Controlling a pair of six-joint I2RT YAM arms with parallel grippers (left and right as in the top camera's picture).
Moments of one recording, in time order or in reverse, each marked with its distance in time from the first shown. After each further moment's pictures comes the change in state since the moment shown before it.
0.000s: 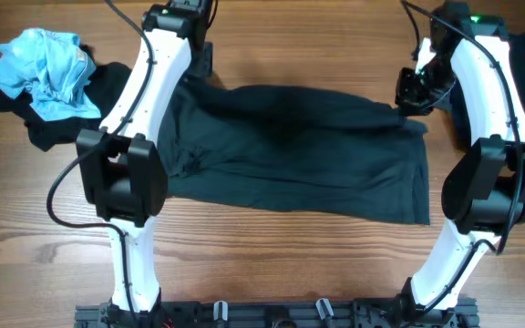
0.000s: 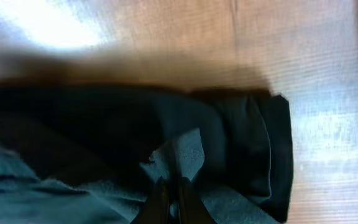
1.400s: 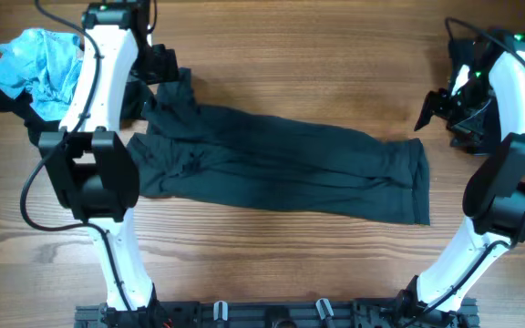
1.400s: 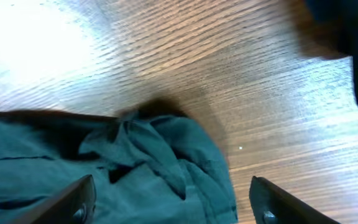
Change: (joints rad) left arm 0.206 0.000 0.000 -0.076 0.200 -0.050; right arm -0.185 0.000 -0.129 0.033 0.031 -0.031
